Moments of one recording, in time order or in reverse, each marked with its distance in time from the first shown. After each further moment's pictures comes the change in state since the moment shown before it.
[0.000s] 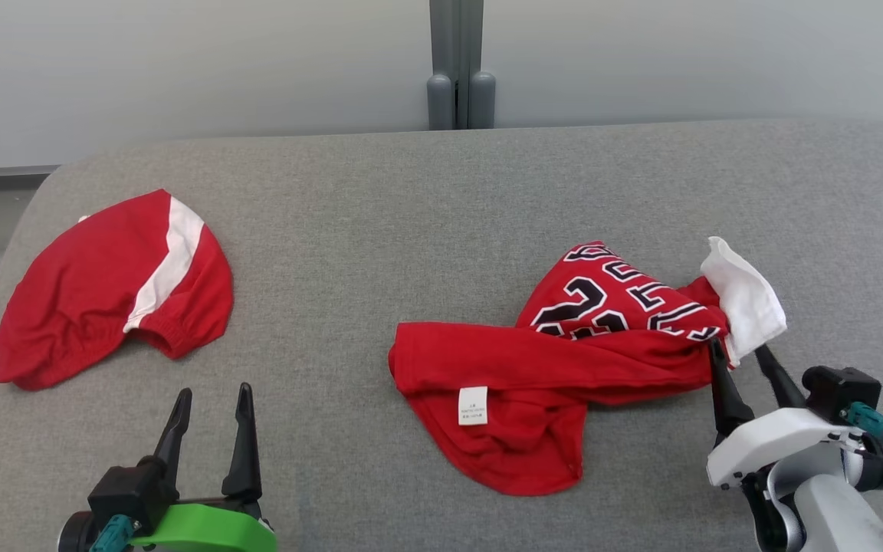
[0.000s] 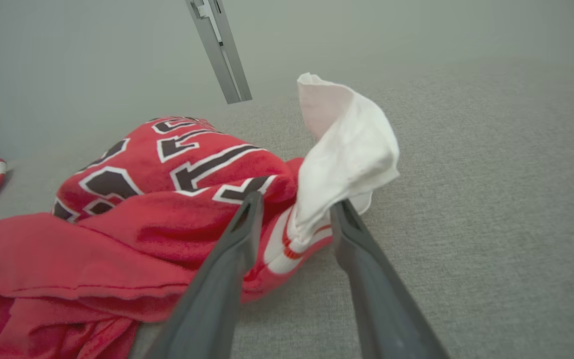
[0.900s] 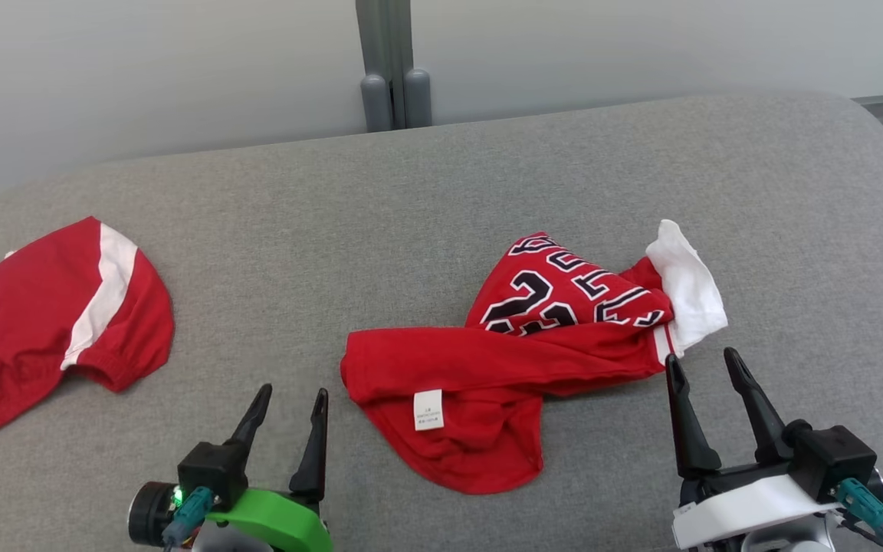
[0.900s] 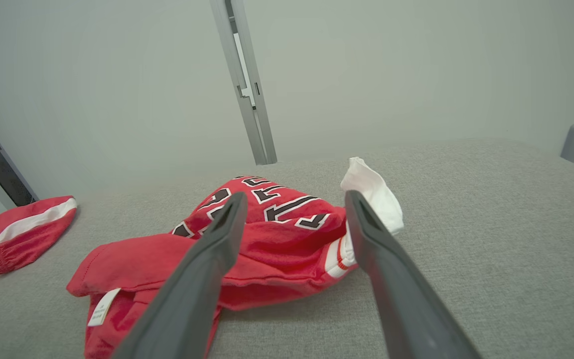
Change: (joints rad) left arm -0.079 0.000 -0.135 0.137 0.048 -0.022 0.000; right arm 0.287 0.084 0.037 -0.532 -0.140 0.000 -0.001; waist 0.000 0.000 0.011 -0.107
